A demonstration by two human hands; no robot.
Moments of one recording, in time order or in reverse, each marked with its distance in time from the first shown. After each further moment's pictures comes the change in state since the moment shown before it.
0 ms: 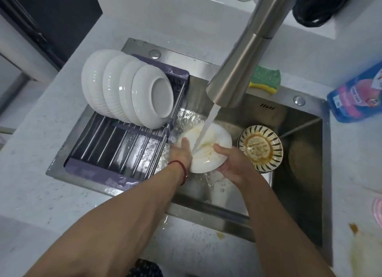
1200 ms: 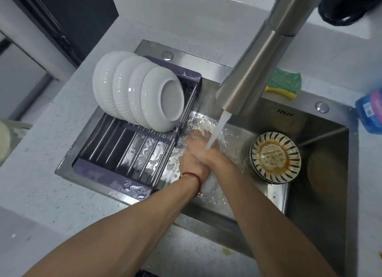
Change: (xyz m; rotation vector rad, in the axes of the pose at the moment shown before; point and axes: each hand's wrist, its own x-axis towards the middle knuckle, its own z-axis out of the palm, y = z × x) left_hand -0.021 -0.001 0.003 0.301 0.046 0.328; right_hand 0.062 -0.002 0.091 -1.187 0.050 -0.051
